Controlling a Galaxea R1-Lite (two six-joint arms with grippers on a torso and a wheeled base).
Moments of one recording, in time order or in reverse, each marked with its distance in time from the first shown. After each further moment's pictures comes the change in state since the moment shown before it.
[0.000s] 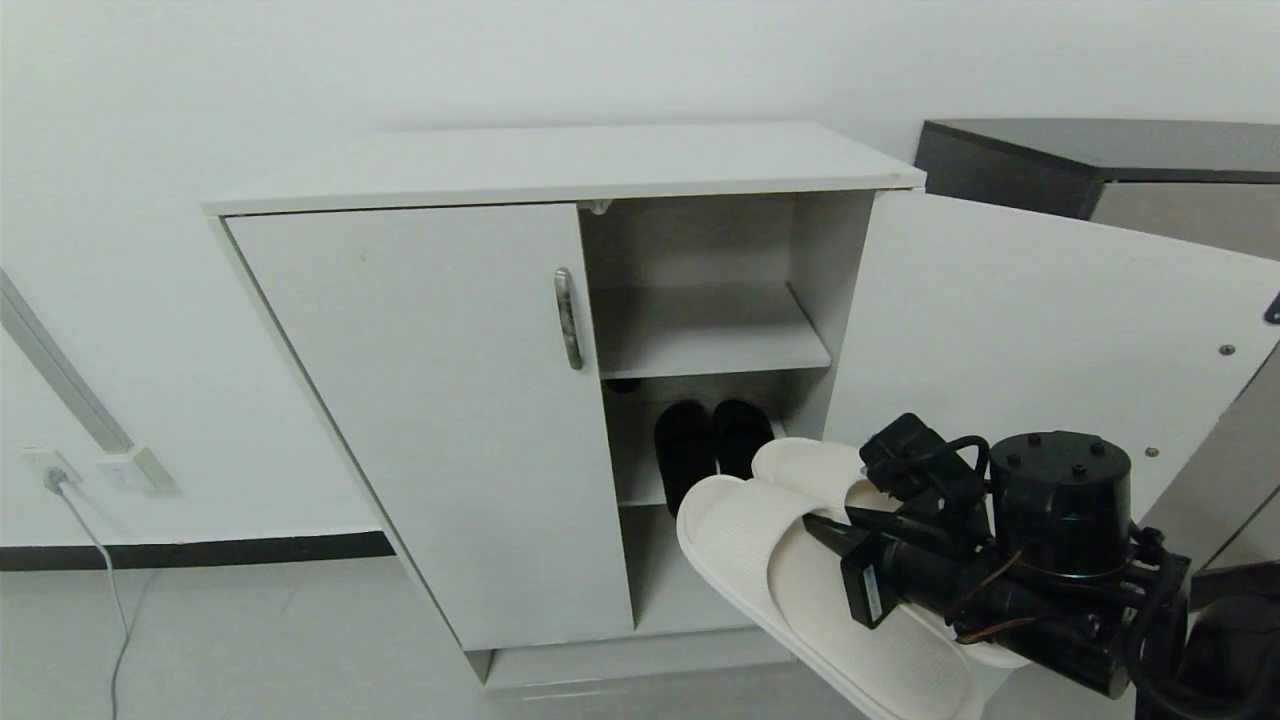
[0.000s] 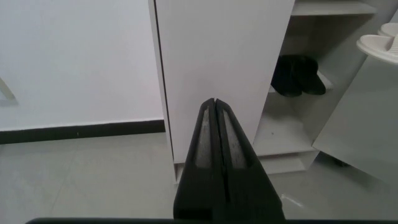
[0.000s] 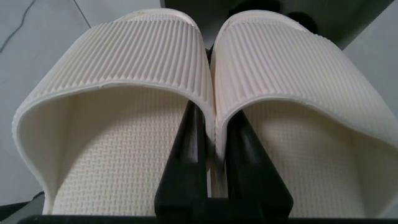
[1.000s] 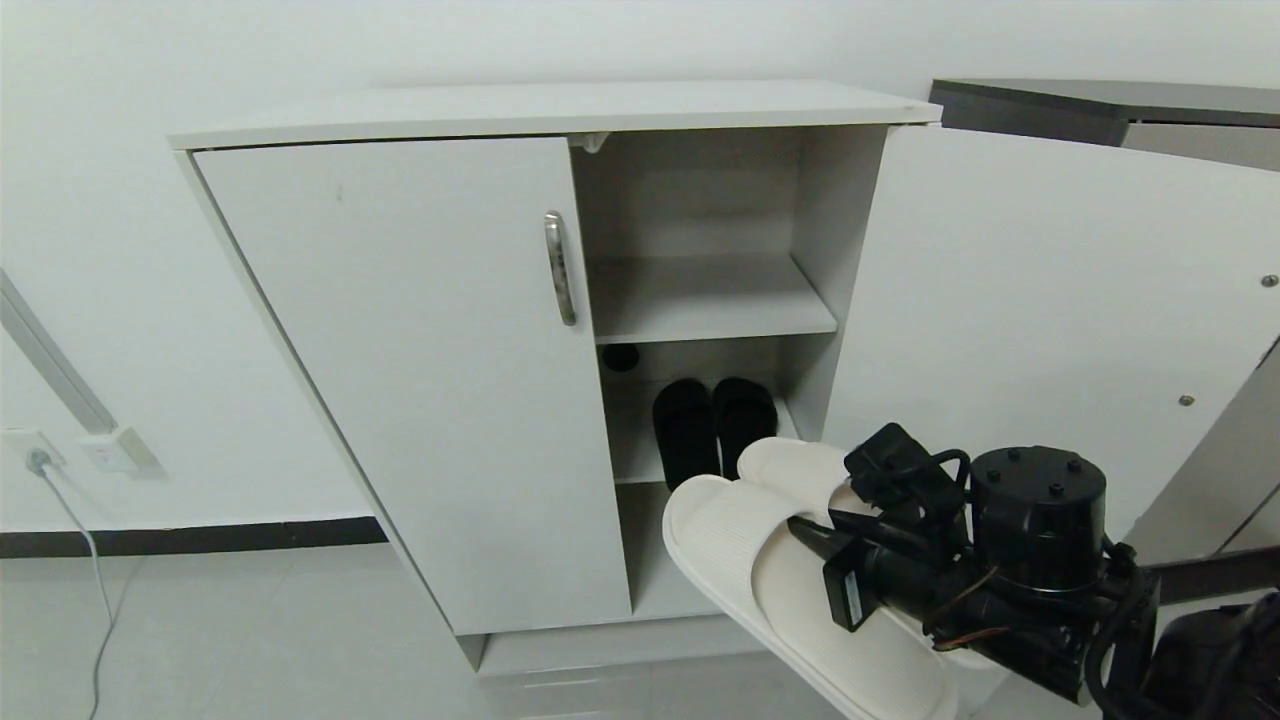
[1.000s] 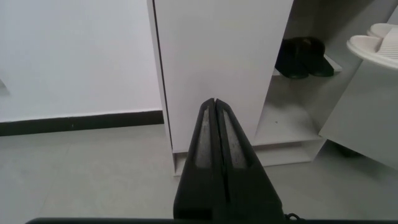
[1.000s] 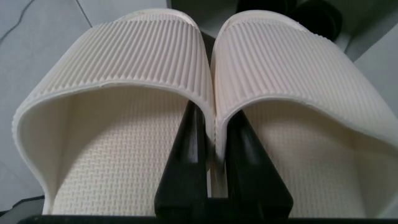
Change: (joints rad) left arm 0.000 0.000 0.000 0.000 -0.004 0.002; right arm 0.017 0.066 0.019 -0.123 0.000 -0.001
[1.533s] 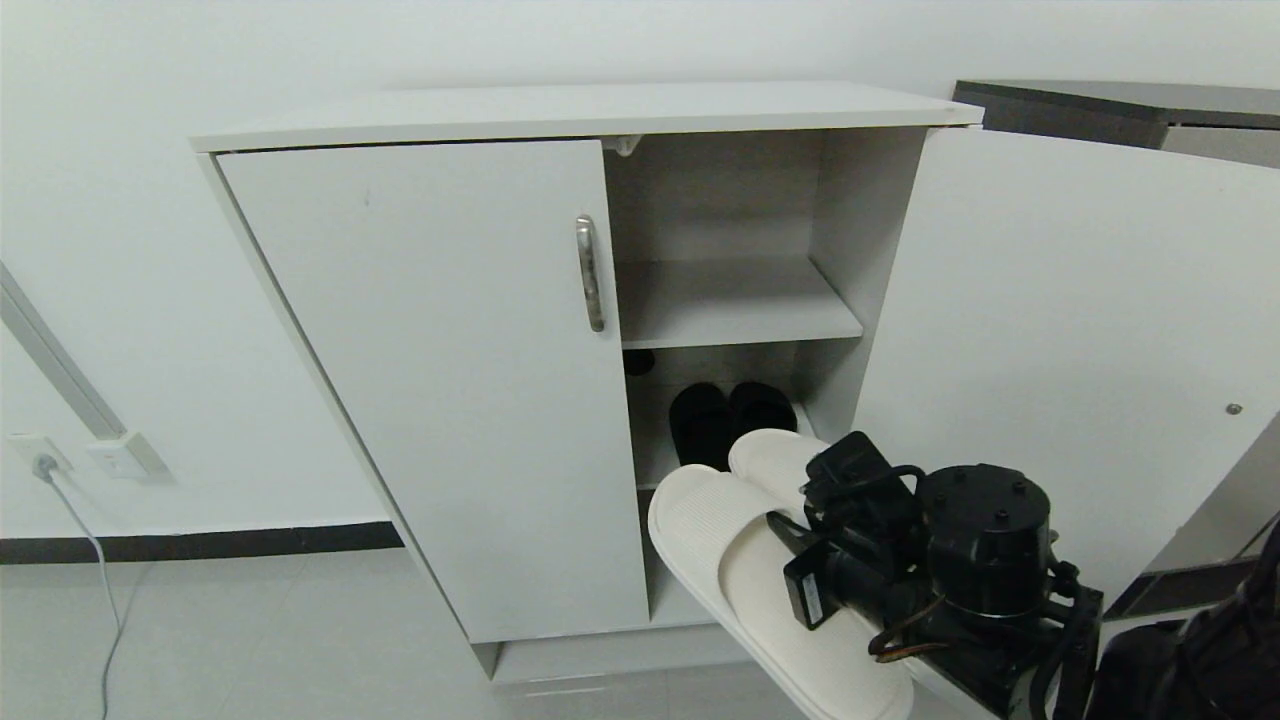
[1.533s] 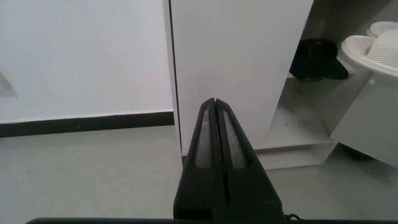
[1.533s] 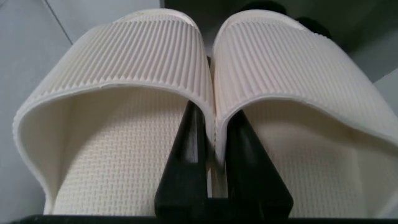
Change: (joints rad) left arm 0.000 0.000 0.000 -0.001 0.004 0.000; right arm 0.095 0.073 -0.055 -0.041 -0.224 0.003
